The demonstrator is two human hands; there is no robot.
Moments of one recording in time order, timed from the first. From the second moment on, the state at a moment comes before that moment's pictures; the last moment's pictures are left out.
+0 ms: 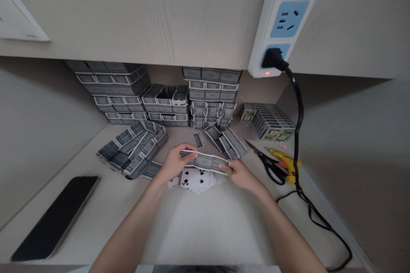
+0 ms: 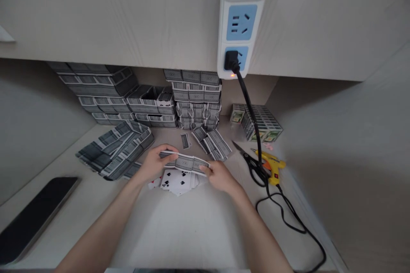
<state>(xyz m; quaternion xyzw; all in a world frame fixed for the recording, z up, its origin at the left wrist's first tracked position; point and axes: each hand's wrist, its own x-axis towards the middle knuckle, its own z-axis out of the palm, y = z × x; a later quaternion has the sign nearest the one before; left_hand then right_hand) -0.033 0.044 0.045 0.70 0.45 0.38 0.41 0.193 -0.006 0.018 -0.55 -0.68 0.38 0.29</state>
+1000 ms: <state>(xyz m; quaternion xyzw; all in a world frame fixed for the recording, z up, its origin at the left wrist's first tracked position) -0.024 0.041 0.042 0.69 0.48 0.33 0.42 0.182 -0.002 0.014 -0.47 -0.54 0.56 0.43</state>
